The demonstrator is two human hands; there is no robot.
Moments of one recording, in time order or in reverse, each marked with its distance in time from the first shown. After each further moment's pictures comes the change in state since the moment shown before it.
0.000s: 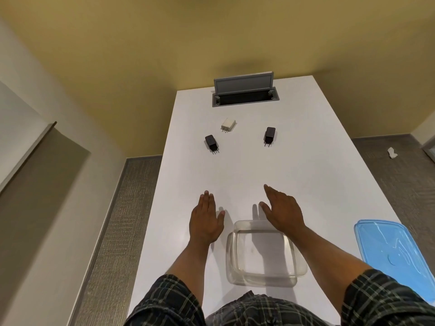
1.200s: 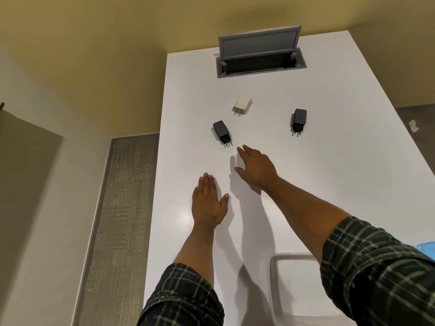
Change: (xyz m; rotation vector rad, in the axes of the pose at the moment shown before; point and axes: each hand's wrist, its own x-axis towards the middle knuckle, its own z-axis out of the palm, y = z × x) left_hand 0.164 -0.084 0.051 -0.037 -0.095 -0.050; right_hand 0.246 -0.096 0.065 0.059 -0.191 -0.078
